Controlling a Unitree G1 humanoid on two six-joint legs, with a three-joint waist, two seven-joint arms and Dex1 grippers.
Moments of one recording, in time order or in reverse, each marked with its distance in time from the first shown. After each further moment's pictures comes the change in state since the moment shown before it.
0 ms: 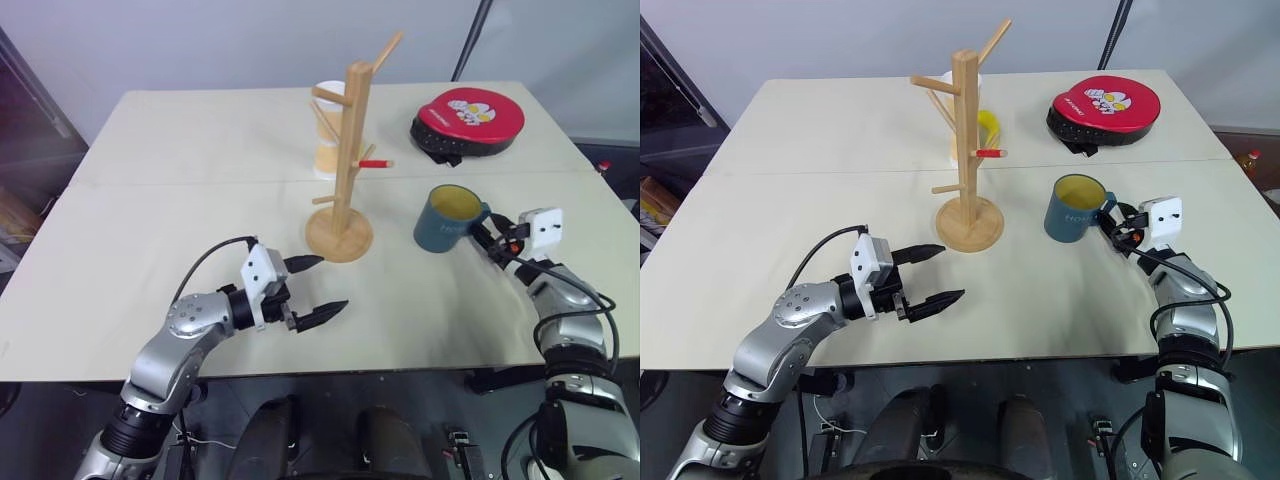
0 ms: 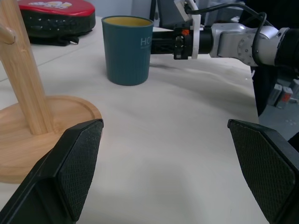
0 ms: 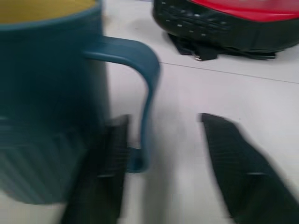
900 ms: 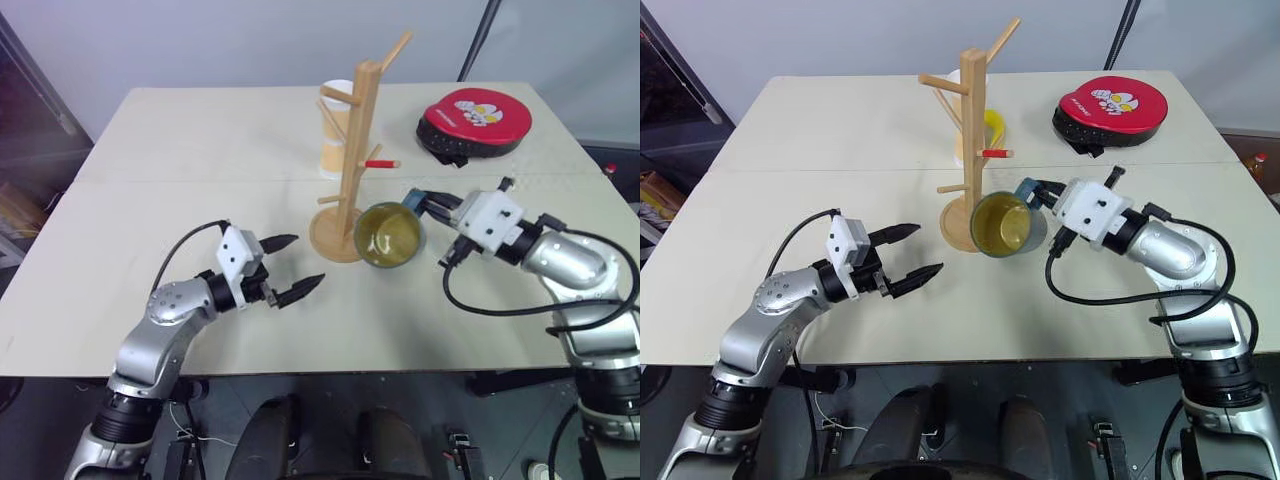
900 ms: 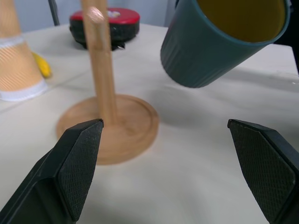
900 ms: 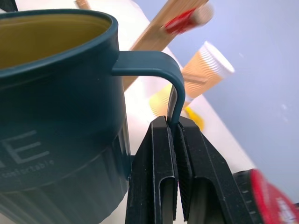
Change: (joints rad) left arm -0.054 0.022 0.116 0.091 -0.002 -0.053 0.000; right arm 0.108 -0.191 0.245 -0.985 -0.212 0.234 0.025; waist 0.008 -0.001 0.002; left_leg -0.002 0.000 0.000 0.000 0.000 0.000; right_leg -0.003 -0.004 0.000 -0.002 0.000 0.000
